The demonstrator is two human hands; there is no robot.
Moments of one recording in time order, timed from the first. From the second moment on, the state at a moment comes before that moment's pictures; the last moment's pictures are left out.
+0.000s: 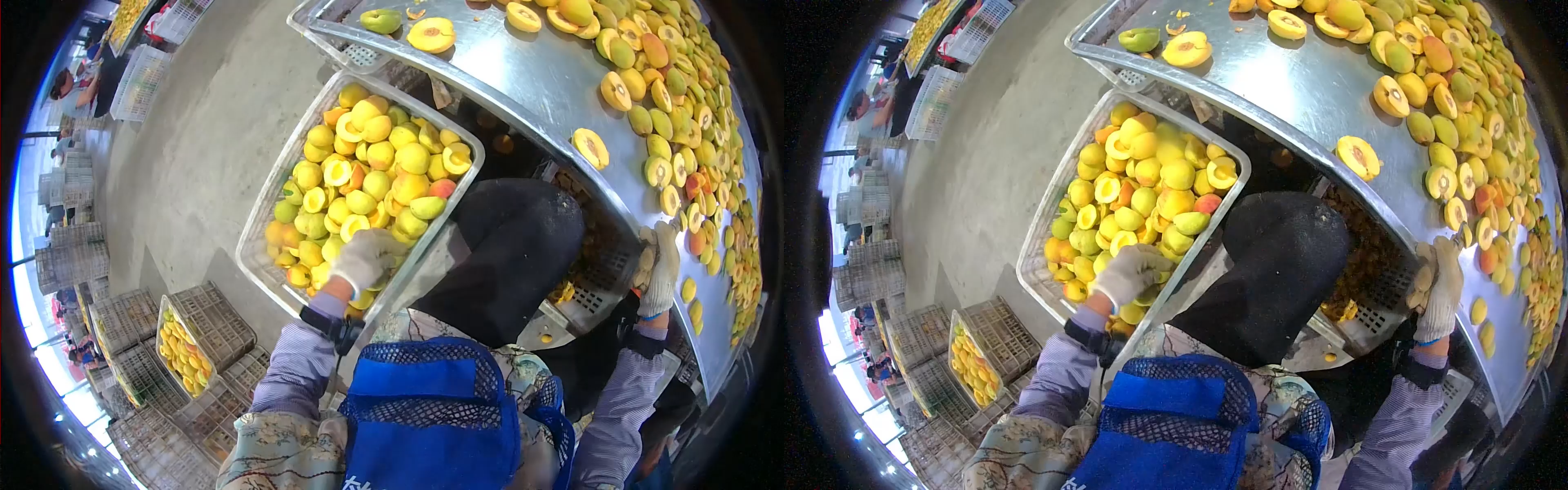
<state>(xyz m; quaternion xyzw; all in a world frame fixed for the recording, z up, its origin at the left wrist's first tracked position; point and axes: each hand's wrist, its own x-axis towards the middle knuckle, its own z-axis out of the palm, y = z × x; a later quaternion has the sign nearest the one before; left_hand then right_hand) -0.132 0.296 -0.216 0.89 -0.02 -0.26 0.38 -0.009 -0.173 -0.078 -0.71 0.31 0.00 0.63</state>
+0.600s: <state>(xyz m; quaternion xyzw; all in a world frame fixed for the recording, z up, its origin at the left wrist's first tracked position) -0.160 0.315 -0.141 0.65 0.33 -0.14 0.67 -0.010 -0.171 -0.077 -0.73 0.33 0.04 0.60</state>
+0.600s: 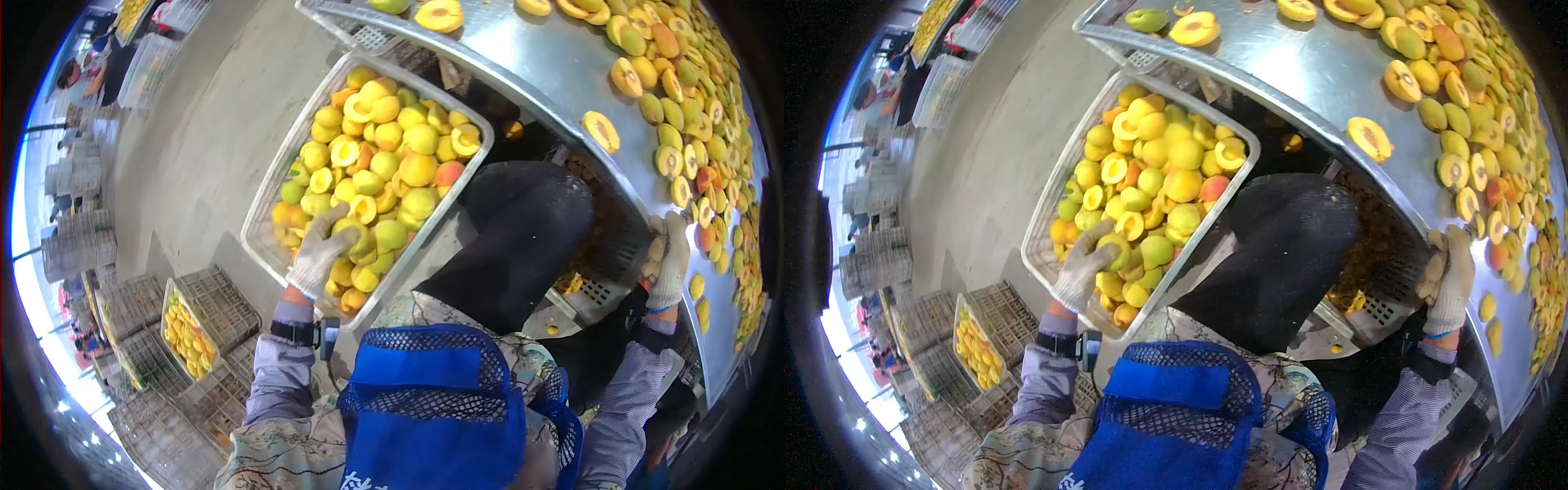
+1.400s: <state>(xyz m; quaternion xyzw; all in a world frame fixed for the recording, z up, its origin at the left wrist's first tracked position) -0.216 0.318 -0.161 0.89 0.31 -0.11 0.33 -0.005 -0.205 -0.095 -0.69 0.30 0.04 0.66</state>
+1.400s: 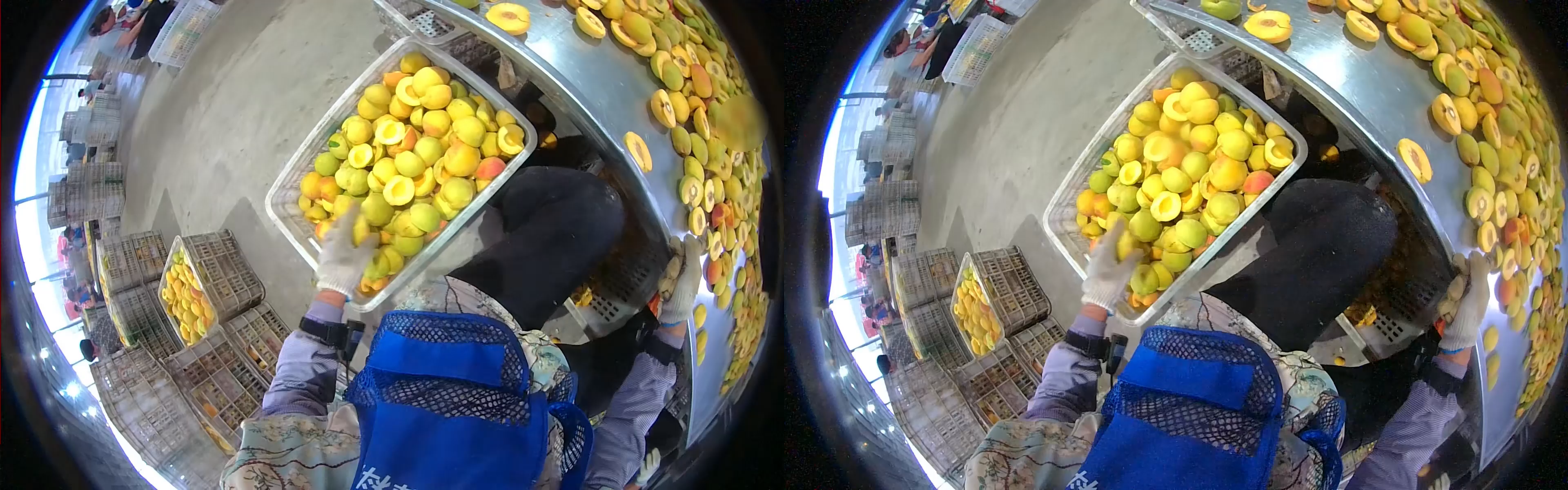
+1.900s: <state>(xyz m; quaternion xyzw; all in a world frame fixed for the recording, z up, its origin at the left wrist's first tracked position) -0.220 0.357 -0.199 0.91 0.33 -0.22 0.11 -0.009 -0.178 -0.080 -0.70 0.30 0.04 0.65</state>
